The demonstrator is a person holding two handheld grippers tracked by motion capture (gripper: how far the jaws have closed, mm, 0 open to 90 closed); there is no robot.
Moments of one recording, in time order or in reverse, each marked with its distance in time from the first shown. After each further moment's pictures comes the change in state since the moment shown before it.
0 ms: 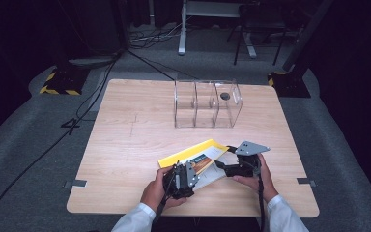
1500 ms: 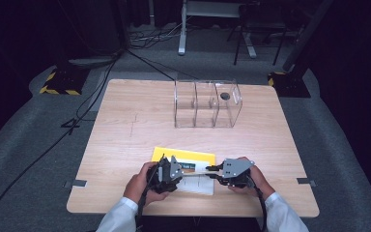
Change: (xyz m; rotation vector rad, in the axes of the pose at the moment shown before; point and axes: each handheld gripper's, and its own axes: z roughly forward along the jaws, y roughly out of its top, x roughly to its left) left arm 0.036 -0.015 -0.021 0.070 -0.075 -0.009; right arm 0.042 0.006 0.007 0.009 0.251 -0.471
